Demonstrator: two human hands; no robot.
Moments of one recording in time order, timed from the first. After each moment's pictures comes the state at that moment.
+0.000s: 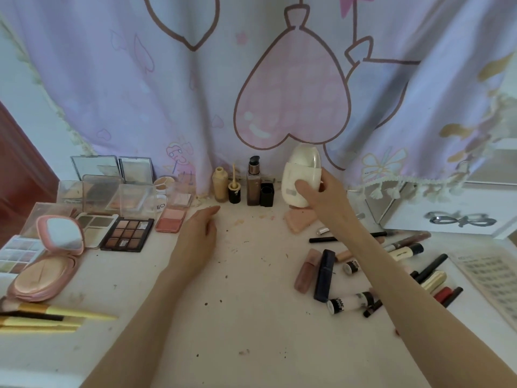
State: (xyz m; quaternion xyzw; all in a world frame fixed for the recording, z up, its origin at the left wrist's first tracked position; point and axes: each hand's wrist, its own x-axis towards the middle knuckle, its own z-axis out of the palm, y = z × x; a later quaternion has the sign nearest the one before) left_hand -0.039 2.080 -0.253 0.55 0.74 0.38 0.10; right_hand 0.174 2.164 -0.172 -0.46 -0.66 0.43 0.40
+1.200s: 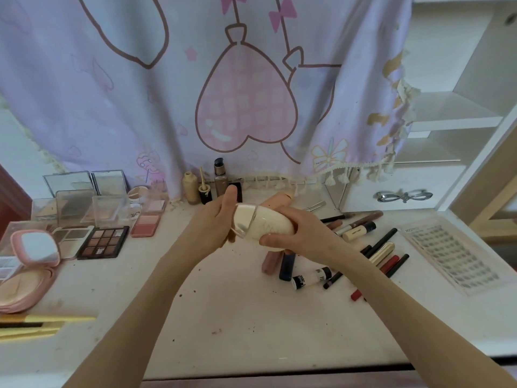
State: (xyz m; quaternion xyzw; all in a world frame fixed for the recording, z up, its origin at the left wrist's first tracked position) left_hand 0.057 2.058 -0.161 0.60 0.67 0.36 0.24; right_hand 0.235 2.096 -0.171 -0.40 -0.77 0.45 0.21
